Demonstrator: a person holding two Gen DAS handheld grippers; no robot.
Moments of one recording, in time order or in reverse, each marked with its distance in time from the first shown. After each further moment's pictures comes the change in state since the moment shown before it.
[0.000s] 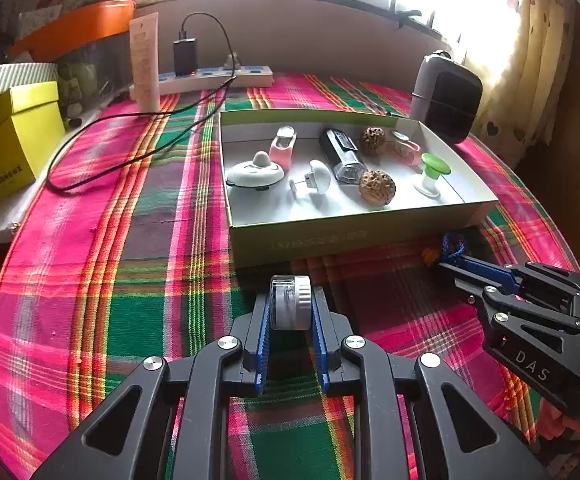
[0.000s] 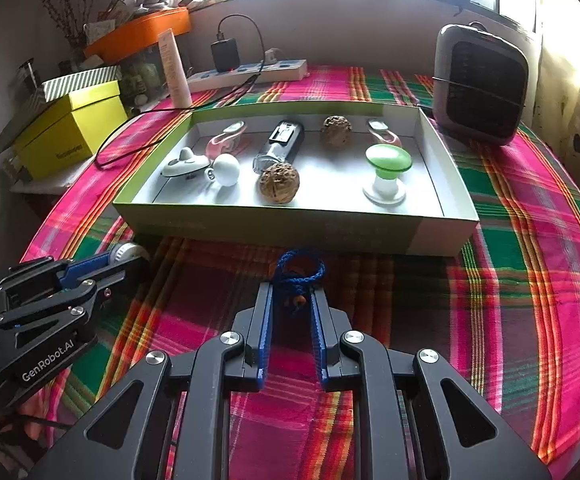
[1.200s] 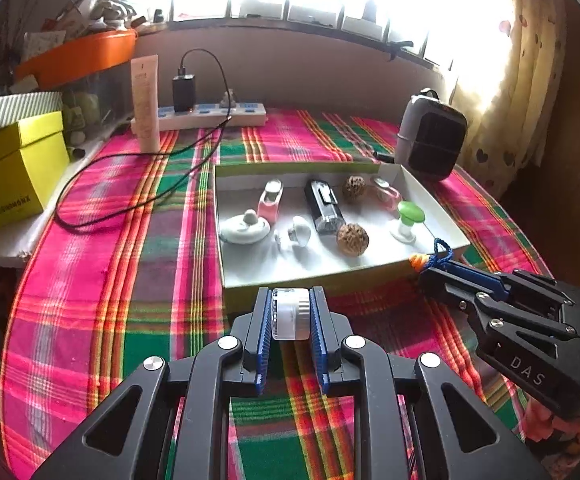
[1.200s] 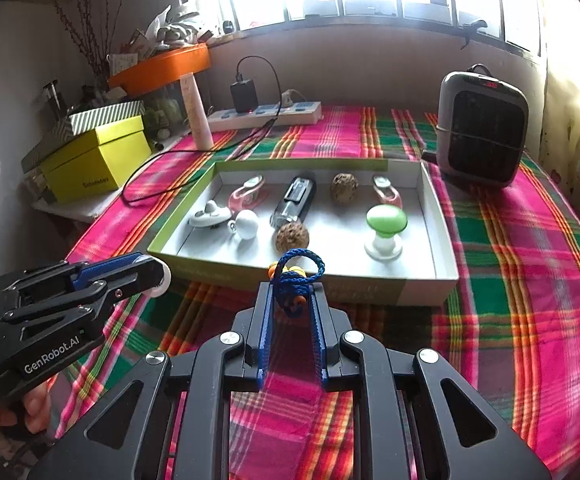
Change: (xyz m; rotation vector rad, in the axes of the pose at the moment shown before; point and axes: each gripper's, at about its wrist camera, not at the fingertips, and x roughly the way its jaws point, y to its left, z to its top) left arm -0.030 -0.008 0.026 -0.008 -0.089 -0.019; right arm -0.032 -0.007 0.021 -0.013 -0.116 0.065
